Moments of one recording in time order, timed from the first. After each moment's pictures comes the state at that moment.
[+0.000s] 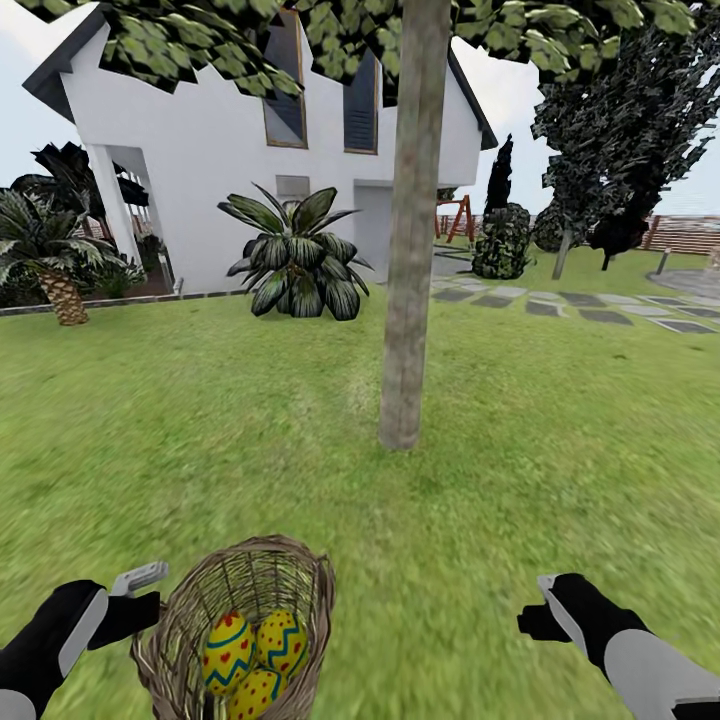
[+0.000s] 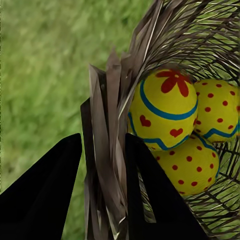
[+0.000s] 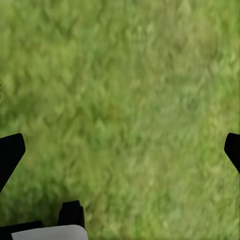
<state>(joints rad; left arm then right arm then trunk) -0.49 0.32 0.12 -0.71 0.31 0.79 -0.08 -0.70 -0.20 0.08 -0.27 -0.05 0.59 0.02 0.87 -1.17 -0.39</state>
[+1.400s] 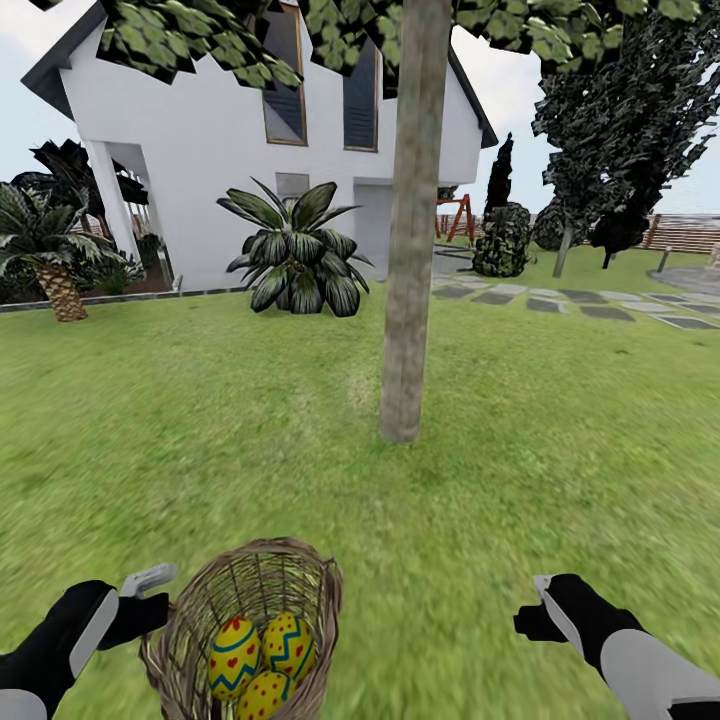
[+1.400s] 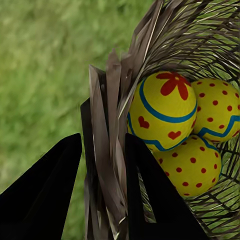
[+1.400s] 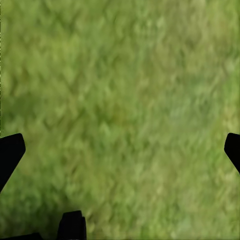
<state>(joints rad) -0.49 0.29 0.11 -0.71 0.30 0.78 -0.08 -0.70 -0.19 0.09 -0.27 -0.05 0.59 0.02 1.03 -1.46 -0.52</state>
